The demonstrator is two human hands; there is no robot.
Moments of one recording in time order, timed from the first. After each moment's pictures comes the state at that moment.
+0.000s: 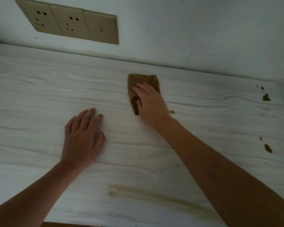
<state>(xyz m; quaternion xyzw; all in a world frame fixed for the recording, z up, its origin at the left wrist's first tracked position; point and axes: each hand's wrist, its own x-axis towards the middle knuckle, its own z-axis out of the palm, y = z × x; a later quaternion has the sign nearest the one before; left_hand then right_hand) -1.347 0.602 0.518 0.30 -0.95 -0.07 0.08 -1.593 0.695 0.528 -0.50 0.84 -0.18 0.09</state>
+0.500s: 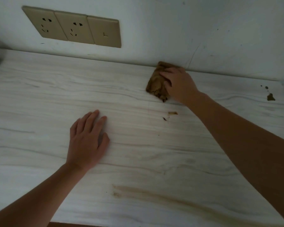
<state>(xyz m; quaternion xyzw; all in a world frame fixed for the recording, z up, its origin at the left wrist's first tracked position) -1.347 0.601 0.517 0.31 -0.95 -0.07 0.07 -1.702 0.705 0.551 -0.49 0.86 -0.10 0.08</state>
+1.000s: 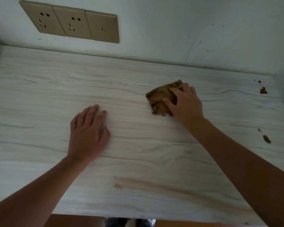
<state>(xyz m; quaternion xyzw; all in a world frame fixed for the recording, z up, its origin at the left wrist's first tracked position) -1.348 0.602 0.519 0.31 -0.94 -0.08 0.07 -1.634 0.774 0.545 -0.38 0.92 -0.11 0.02</state>
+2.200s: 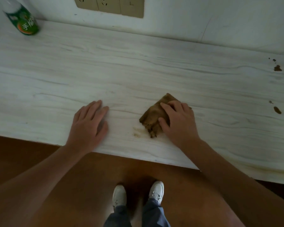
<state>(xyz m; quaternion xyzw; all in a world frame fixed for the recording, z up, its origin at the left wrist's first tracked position) -1.212 0.642 0.525 0.28 -0.95 -0.10 0.04 -1.450 0.849 0.547 -0.45 0.88 -0.11 0.07</state>
